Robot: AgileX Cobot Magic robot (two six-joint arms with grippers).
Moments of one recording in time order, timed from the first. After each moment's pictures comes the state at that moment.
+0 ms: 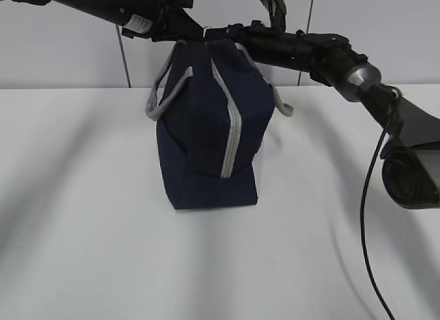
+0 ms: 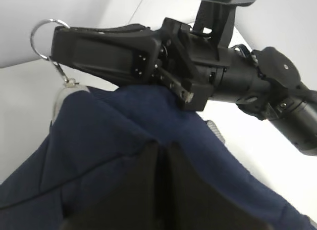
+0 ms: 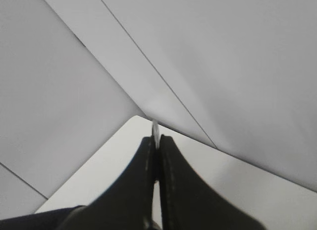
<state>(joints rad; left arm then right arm) -0.26 2.13 -1.95 -0.95 0.86 0.65 0.12 2.92 -2.85 -1.61 -0.80 2.09</state>
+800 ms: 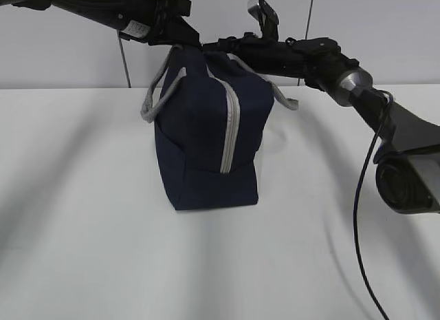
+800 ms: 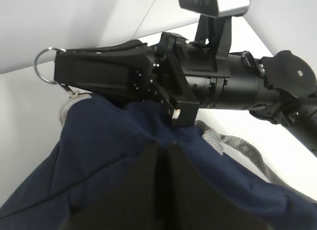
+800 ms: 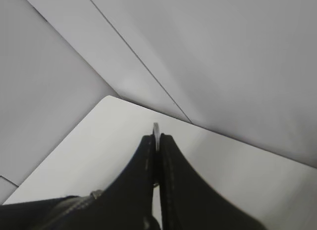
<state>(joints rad) -0.25 2.15 -1.95 -0.93 0.84 0.68 0.15 2.94 -2.86 -1.77 -0.74 2.19</state>
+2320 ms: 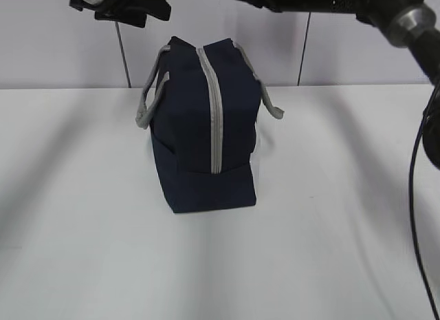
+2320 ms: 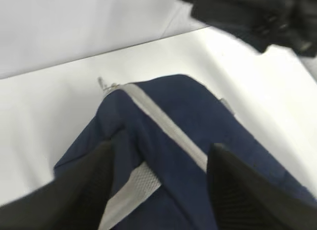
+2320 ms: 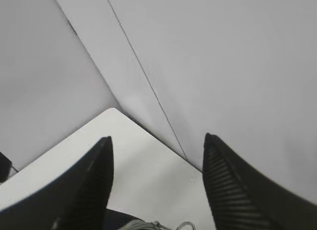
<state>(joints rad) -0.20 2.01 -1.95 -0.67 0.92 0.44 0.05 2.75 -2.89 -1.88 -0.91 2.19</state>
